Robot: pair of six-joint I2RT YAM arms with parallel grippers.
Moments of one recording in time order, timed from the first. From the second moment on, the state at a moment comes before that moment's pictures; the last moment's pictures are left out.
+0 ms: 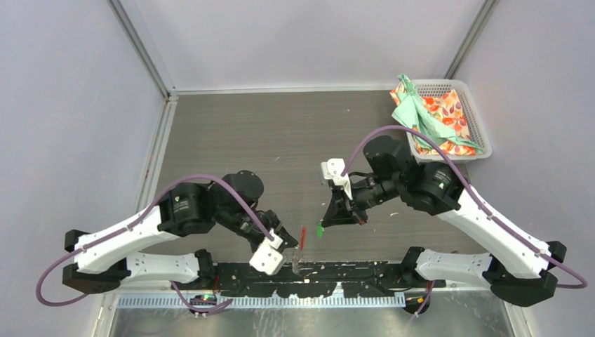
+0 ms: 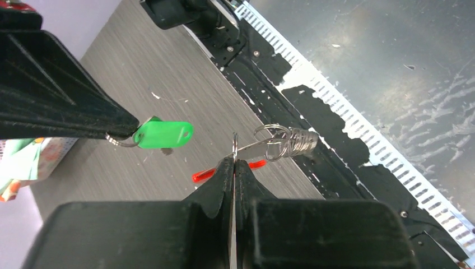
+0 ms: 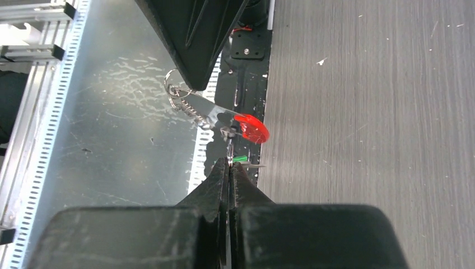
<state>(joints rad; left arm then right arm) -1.26 0.99 1.31 -0.96 0.58 0.93 0.94 1.05 1.37 -0.95 -0.72 -0.29</state>
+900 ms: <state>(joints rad) -1.24 1.09 1.34 -0.98 0.53 0.95 1.06 1.17 1.37 -0.94 -0.71 -0.32</state>
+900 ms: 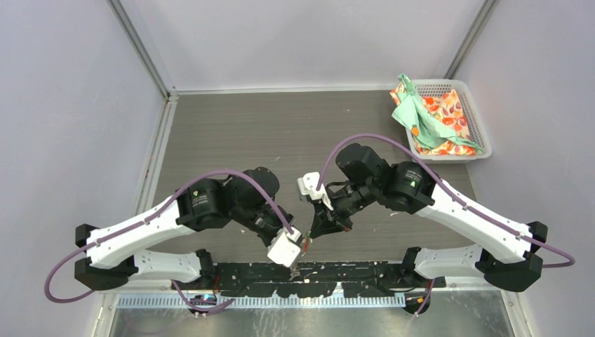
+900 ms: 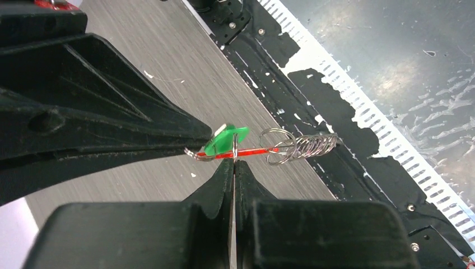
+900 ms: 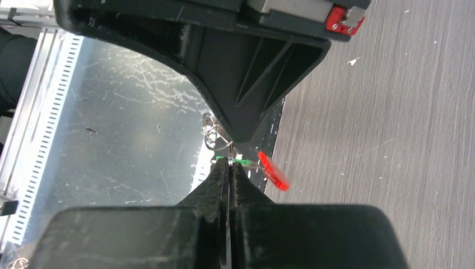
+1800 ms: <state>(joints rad) -1.24 1.00 1.28 -0.90 0.51 0.93 1.06 1.03 1.23 -0.73 -0.74 -0.31</state>
